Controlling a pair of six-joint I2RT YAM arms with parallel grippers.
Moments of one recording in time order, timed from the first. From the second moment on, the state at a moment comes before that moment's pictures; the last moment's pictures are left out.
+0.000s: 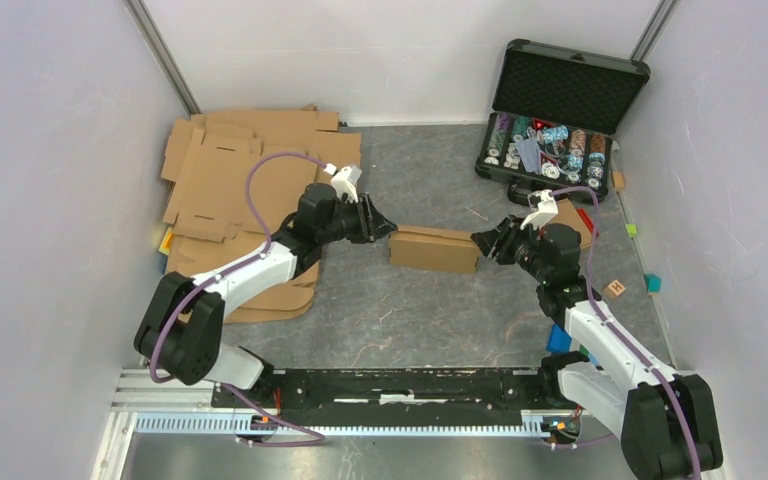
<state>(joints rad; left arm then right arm) -0.52 1.43 0.81 0.22 0.37 -0.59 0.21 0.96 0.39 0.27 -0.30 0.50</state>
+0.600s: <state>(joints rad) -0.52 1.44 0.77 0.30 0.38 -0.63 0.21 0.95 0.37 0.28 -0.30 0.50</state>
